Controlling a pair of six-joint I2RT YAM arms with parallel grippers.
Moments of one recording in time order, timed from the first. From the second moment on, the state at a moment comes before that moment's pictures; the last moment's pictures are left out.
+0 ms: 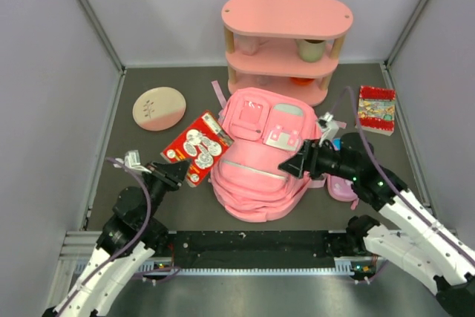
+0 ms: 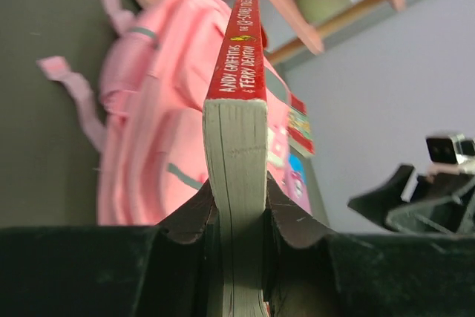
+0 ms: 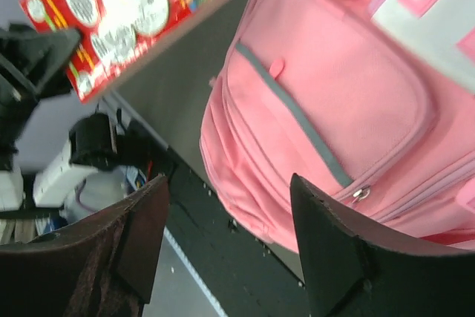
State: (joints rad) left arm -0.59 0.03 0.31 -0.25 -0.17 -0.95; right arm 0.57 0.69 0.68 -0.35 -0.35 0.66
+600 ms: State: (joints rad) left arm -0.59 0.10 0.53 -0.71 -0.45 -0.89; right arm 1.12 1.23 0.80 -0.33 -0.20 0.43
